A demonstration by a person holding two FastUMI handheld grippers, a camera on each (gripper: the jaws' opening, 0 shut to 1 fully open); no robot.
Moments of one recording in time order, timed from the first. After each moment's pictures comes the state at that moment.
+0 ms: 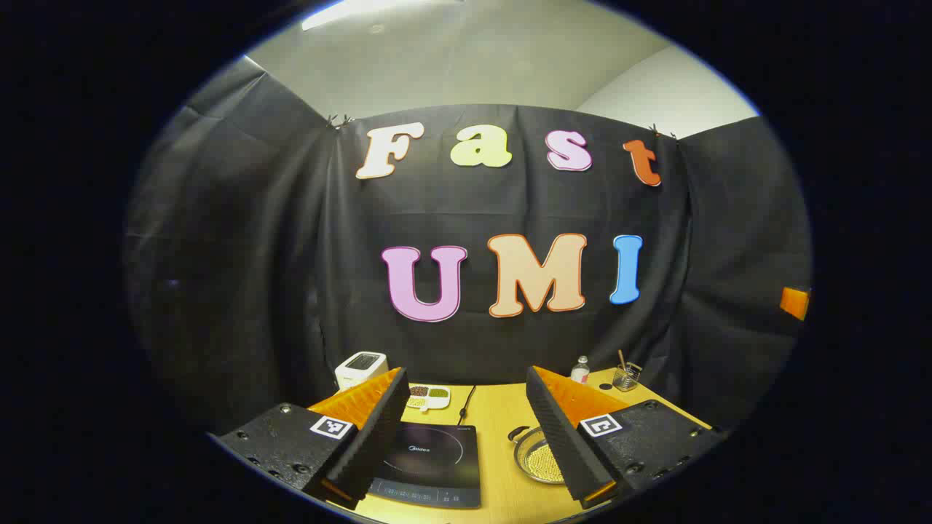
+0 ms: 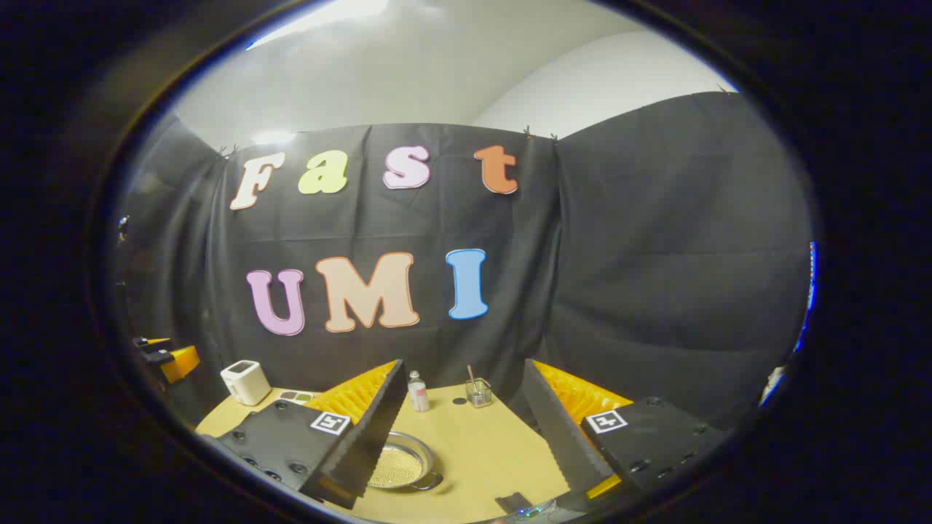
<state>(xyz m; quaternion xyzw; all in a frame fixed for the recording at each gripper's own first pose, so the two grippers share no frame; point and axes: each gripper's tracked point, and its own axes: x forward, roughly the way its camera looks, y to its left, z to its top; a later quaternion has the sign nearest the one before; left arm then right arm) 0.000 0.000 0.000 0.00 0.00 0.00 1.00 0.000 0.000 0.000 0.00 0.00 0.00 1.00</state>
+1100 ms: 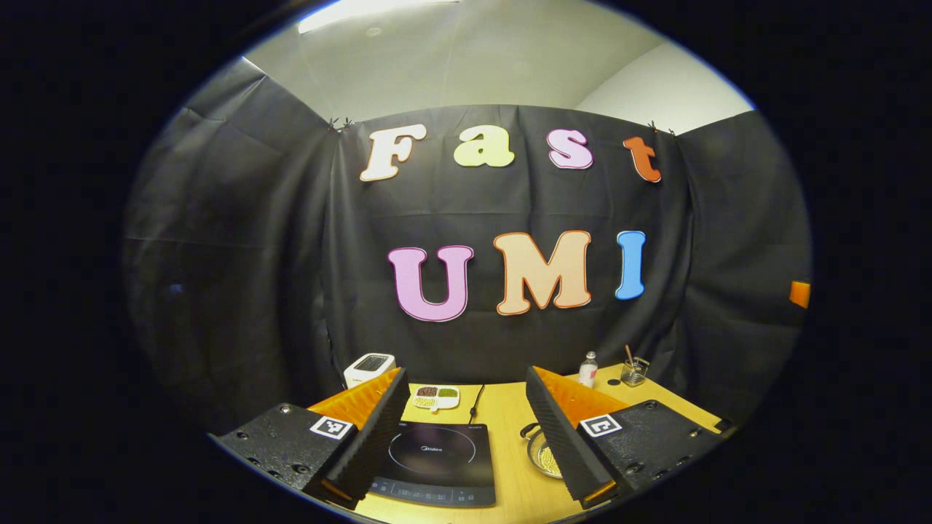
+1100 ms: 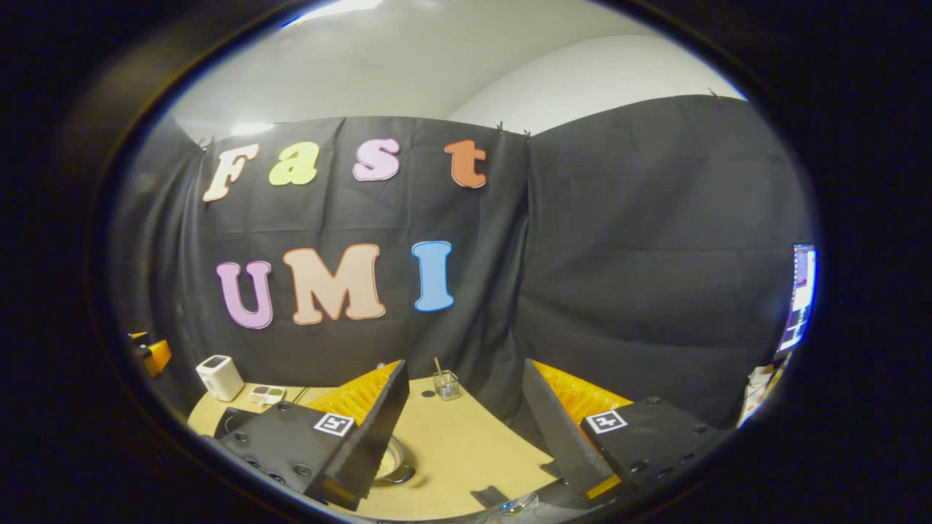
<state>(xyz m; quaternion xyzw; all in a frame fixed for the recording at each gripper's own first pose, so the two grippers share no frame) -0.012 0.026 -0.016 0.01 0.00 0.01 1.00 -0.009 -0.016 -0.020 -0.01 0.02 -0.04 1.00</state>
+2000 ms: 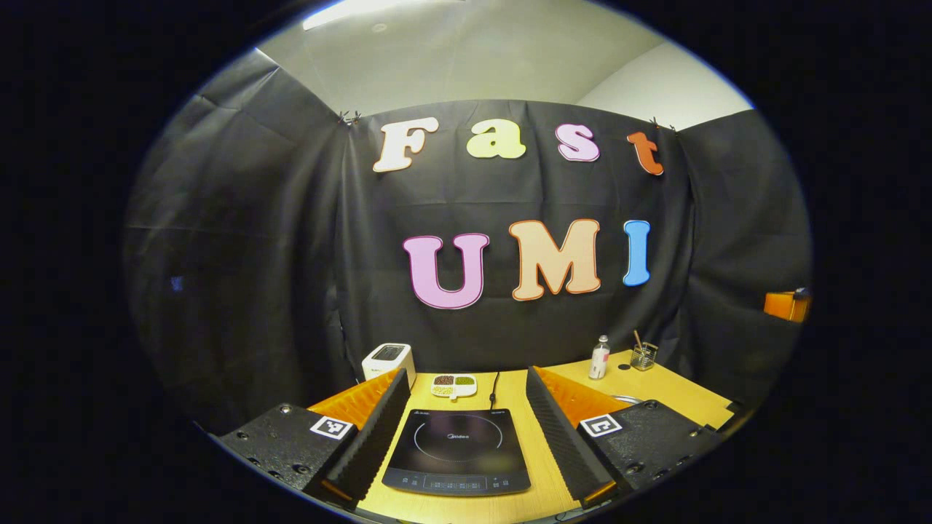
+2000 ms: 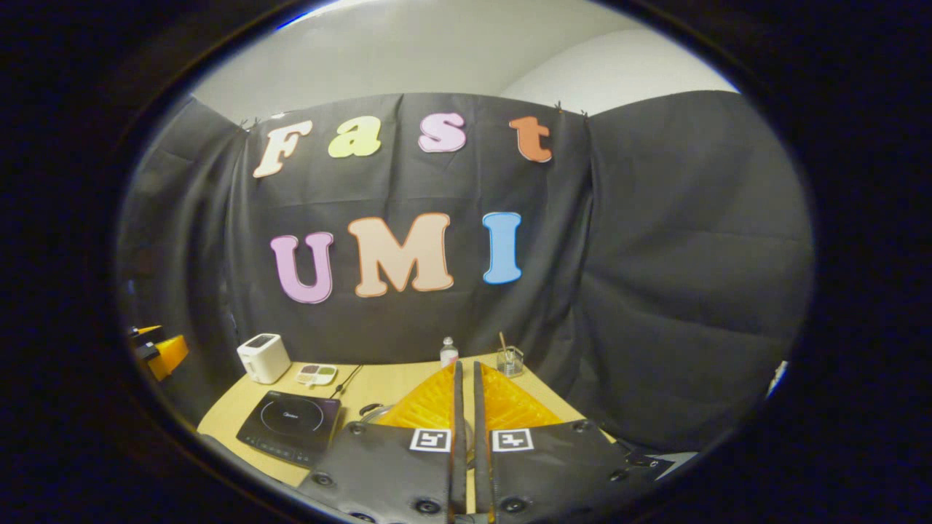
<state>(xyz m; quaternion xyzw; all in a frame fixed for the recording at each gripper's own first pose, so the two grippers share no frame) -0.037 0.081 -0.046 0.01 0.02 0.01 1.00 -0.010 0.108 -0.089 -0.01 0.08 0.05 1.00</state>
